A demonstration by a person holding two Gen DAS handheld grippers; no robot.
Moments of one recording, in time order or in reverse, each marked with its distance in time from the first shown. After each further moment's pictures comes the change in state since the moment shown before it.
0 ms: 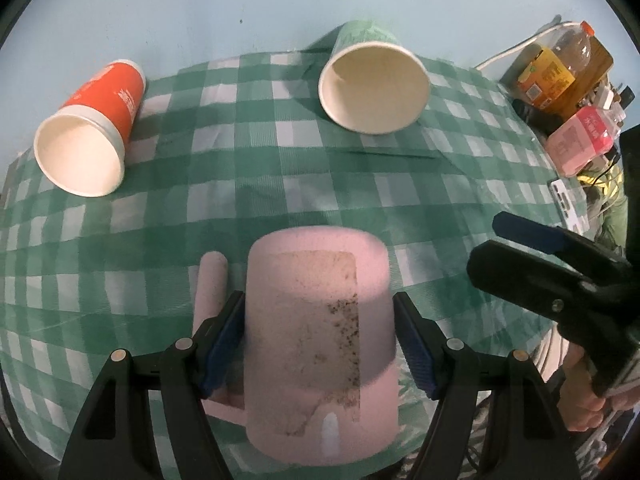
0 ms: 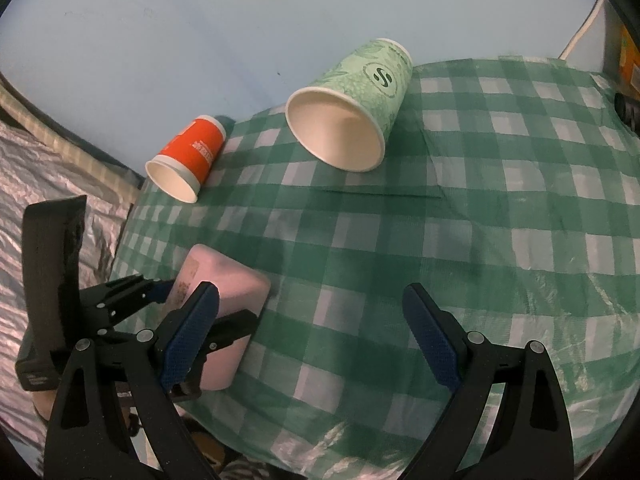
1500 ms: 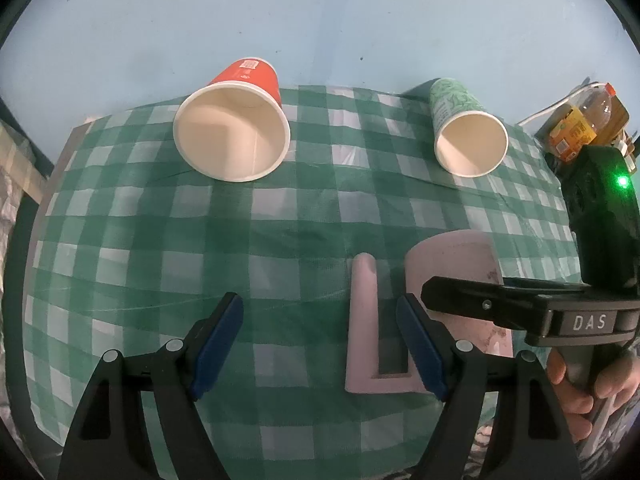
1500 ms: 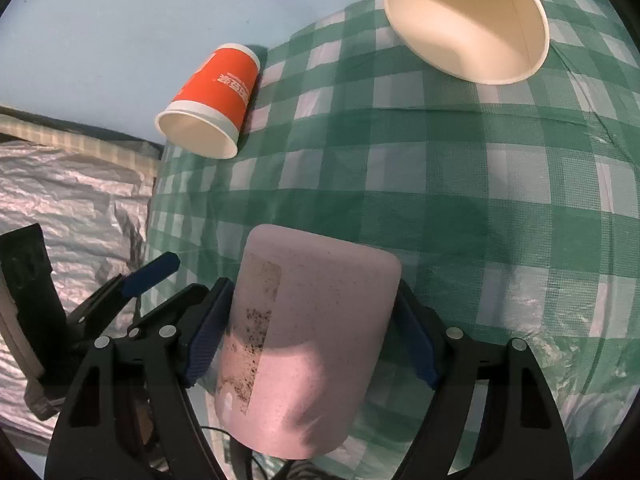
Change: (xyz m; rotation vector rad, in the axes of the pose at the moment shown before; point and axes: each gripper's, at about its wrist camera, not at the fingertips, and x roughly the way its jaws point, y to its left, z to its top) left arm -0.056 0.101 -0.050 -0.109 -0.127 0.053; right arm 0.080 0.050 0.001 0.128 0.228 0.135
